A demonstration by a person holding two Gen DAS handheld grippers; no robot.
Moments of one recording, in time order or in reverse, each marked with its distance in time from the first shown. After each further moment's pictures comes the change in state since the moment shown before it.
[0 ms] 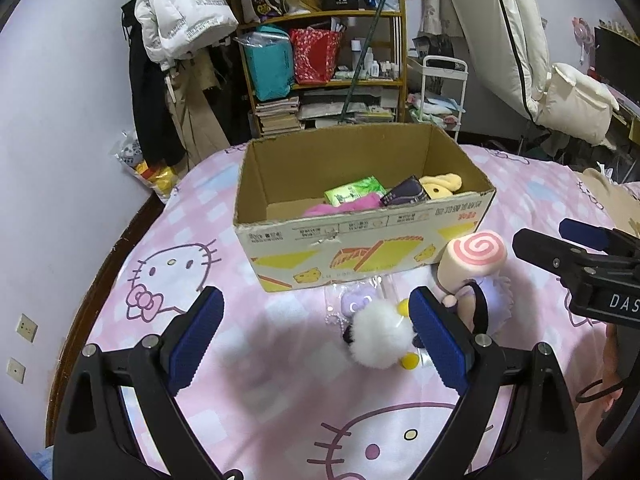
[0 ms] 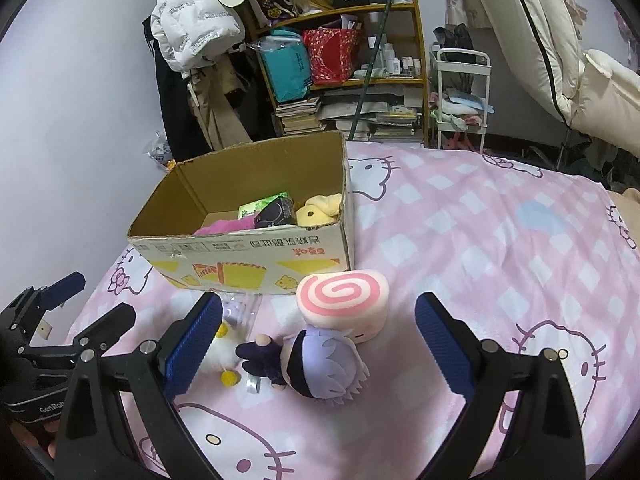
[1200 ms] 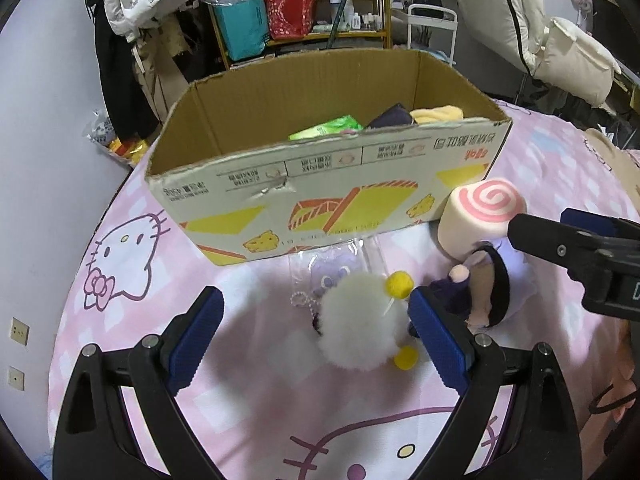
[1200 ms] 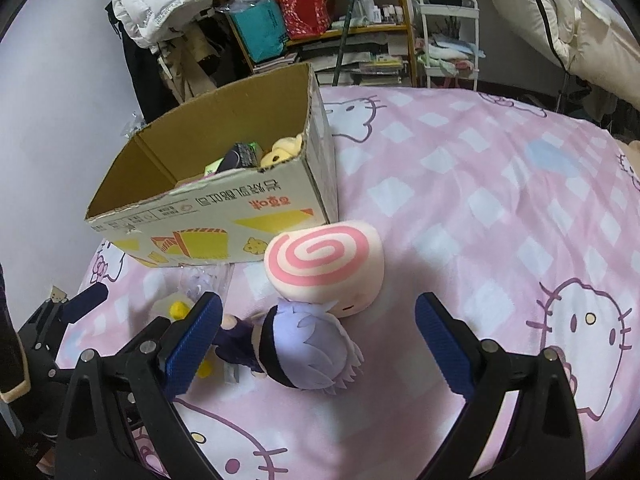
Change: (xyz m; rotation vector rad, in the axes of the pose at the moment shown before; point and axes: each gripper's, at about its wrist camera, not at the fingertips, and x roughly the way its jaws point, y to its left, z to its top) left arm 0.067 -0.028 -0.016 0.054 0.147 -0.032; right arm 0.050 -0.018 -0.013 0.098 0.158 -0.010
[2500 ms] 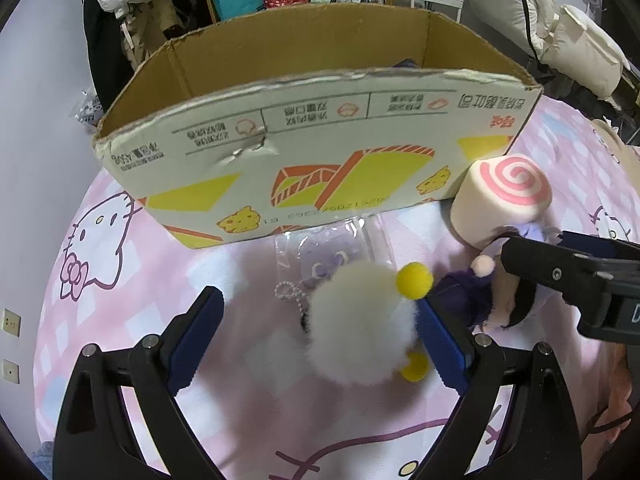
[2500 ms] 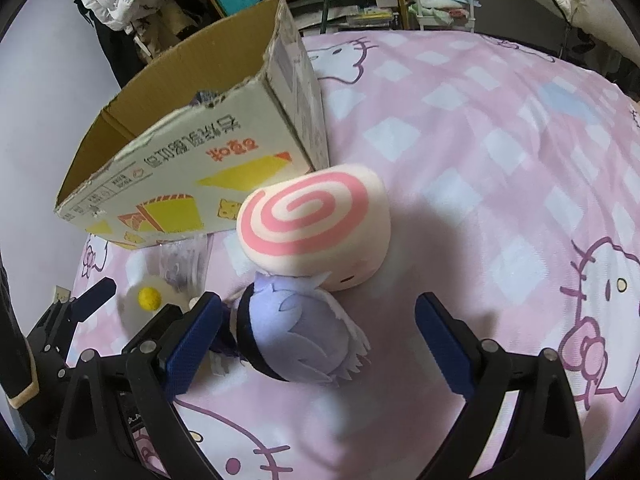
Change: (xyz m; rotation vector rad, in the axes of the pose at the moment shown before) left arm 0.036 -0.002 -0.002 -0.013 0.092 -0.021; right arm 0.043 -0.006 -0.005 0.072 0.154 0.011
